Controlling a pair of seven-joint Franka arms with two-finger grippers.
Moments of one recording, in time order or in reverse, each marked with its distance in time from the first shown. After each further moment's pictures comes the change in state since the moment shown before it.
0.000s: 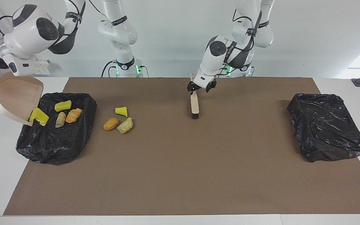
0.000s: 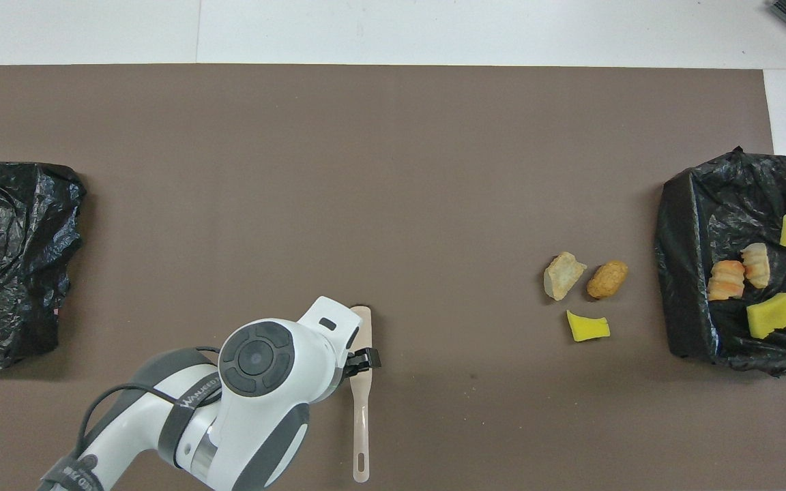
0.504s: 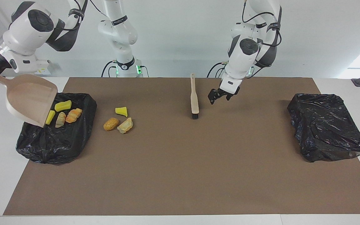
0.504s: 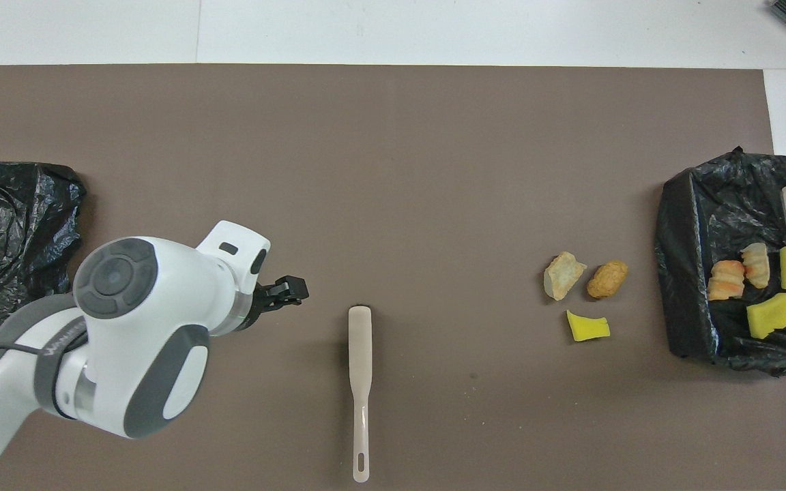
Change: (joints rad) left arm 0.266 -0.021 0.006 0.127 0.050 -0.120 0.163; right arm 0.001 -0.019 0.001 -0.001 0.310 -0.022 -0.001
